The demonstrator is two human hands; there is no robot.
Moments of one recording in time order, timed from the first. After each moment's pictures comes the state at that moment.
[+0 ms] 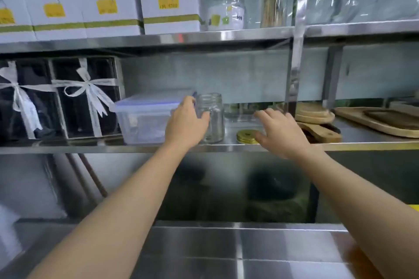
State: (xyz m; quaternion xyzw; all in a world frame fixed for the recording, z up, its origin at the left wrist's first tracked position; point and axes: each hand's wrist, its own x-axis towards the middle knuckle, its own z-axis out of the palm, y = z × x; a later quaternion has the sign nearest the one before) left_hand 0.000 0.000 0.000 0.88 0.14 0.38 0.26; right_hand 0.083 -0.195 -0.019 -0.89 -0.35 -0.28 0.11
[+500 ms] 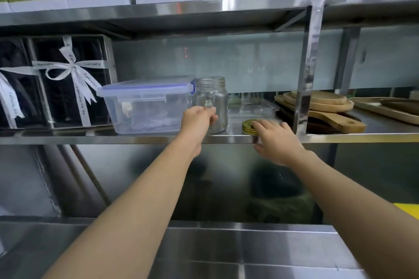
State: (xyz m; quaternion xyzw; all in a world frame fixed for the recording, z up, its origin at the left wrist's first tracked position) left_hand 0.036 -0.002 -0.036 0.70 0.14 0.28 0.64; right_hand 0.133 -0.166 -0.082 -0.89 -0.36 -0.27 0.05
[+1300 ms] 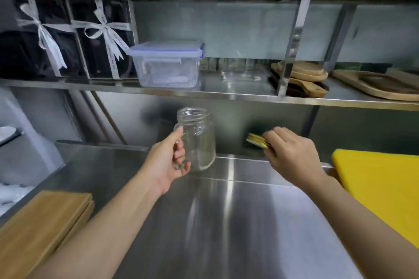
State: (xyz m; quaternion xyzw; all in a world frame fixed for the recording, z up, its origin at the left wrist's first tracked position) left_hand -0.175 -0.045 -0.099 0.52 0.25 0.15 0.80; right_hand -0.064 -0.271 -0.090 -0.79 -0.45 -0.38 0.13
